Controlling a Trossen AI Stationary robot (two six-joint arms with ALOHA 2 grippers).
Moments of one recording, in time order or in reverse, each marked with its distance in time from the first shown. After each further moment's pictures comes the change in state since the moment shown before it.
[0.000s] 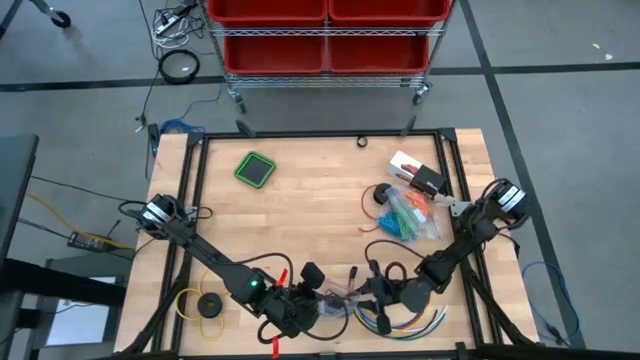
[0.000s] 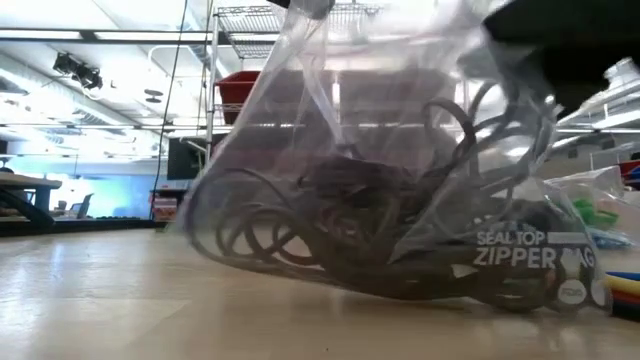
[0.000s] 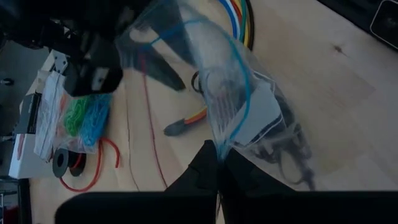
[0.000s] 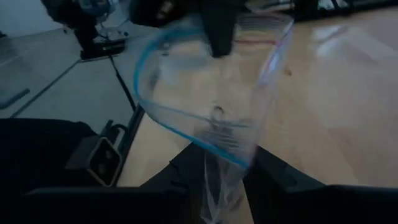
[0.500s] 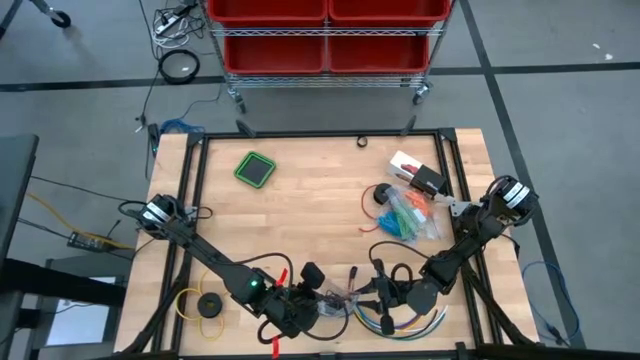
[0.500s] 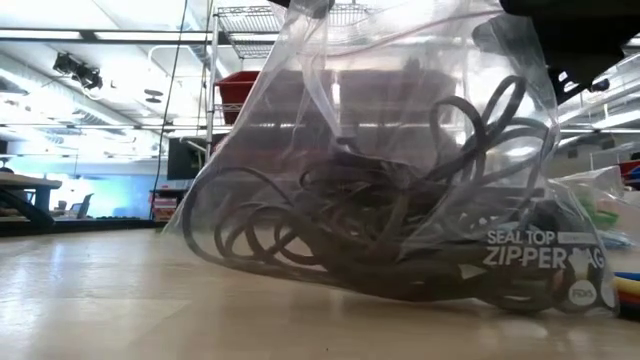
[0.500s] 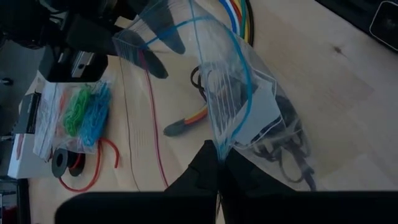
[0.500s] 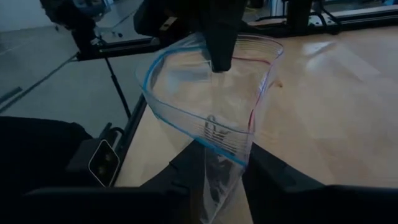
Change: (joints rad) left arm 0.000 0.000 0.000 0.002 0.001 -0.003; right arm 0.033 -0.055 0.000 -0.047 0.073 -0.051
